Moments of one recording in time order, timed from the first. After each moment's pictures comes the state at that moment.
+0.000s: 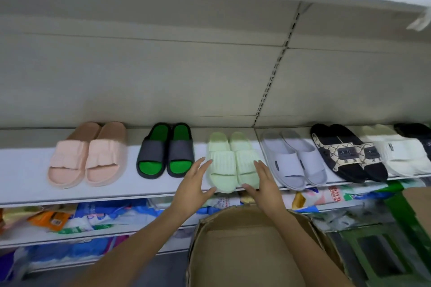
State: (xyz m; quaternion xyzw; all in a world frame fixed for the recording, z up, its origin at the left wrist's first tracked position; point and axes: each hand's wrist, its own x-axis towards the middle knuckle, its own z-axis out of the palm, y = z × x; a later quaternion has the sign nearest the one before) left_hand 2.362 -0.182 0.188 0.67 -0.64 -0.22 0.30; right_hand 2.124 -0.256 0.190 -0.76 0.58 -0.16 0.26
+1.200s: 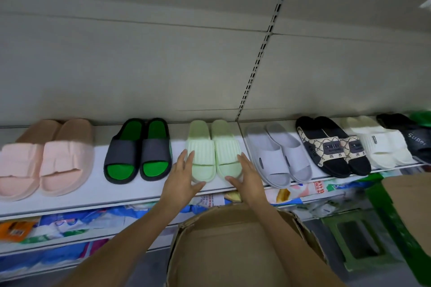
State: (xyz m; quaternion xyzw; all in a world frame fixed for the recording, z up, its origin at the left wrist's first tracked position) left_hand 2.343 -0.237 0.154 0.72 -0.63 -0.19 0.21; right_hand 2.126 -0.298 0.173 -0.72 0.60 -0.15 0.31
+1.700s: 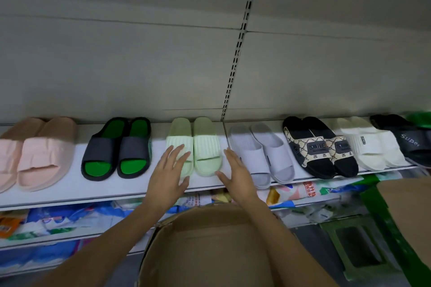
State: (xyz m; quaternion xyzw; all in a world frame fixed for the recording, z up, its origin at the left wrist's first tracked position) left_hand 2.303 -0.236 0.174 0.68 -0.70 -0.01 0.21; right_hand 2.080 -0.309 0.184 -0.78 0.52 -0.19 0.29
